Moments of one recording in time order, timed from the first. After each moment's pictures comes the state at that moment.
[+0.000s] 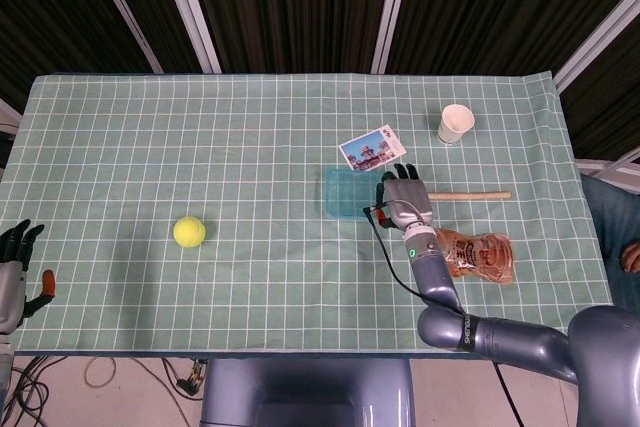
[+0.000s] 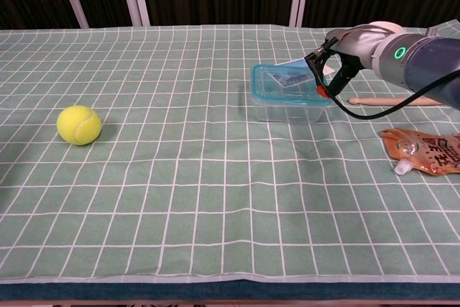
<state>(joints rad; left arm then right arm) -0.10 -1.12 -0.09 -1.77 1.23 1.41 0.20 0.96 -1.59 0.25 -1.45 -0.49 1.05 -0.60</state>
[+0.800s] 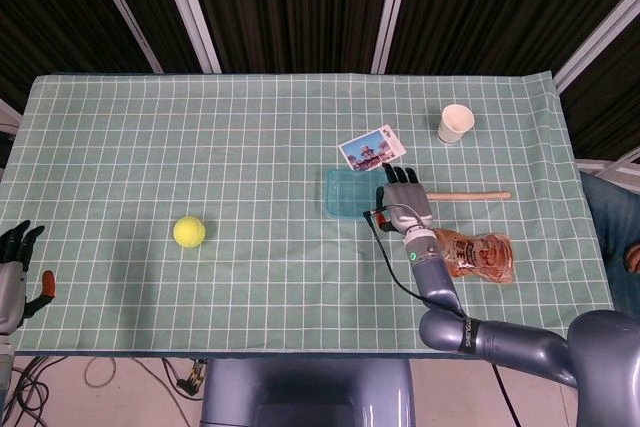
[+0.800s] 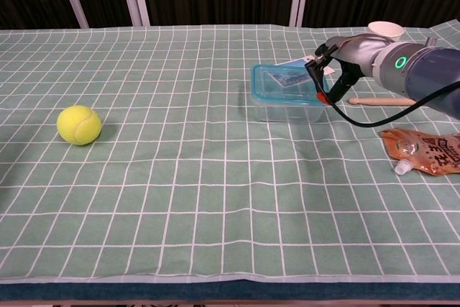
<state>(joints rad) -0.10 -1.13 -0.09 -1.77 1.23 1.41 0.21 0.94 -1.61 0.25 -1.43 -0.53 1.03 -0.59</state>
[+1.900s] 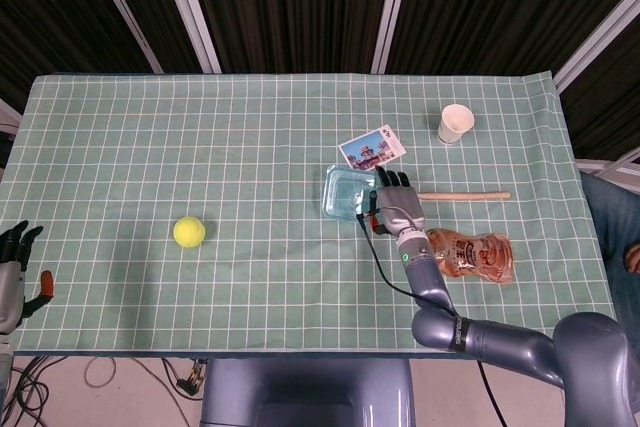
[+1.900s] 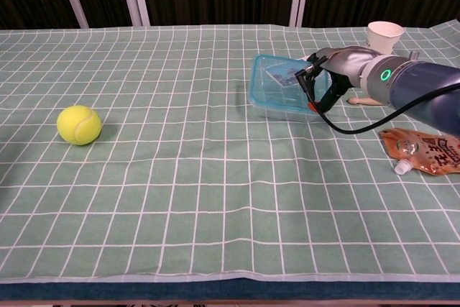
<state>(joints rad) -0.10 -1.12 -0.09 -1.78 1.21 1.40 0.21 0.94 -1.67 0.27 -1.35 -0.55 0.99 -0.58</state>
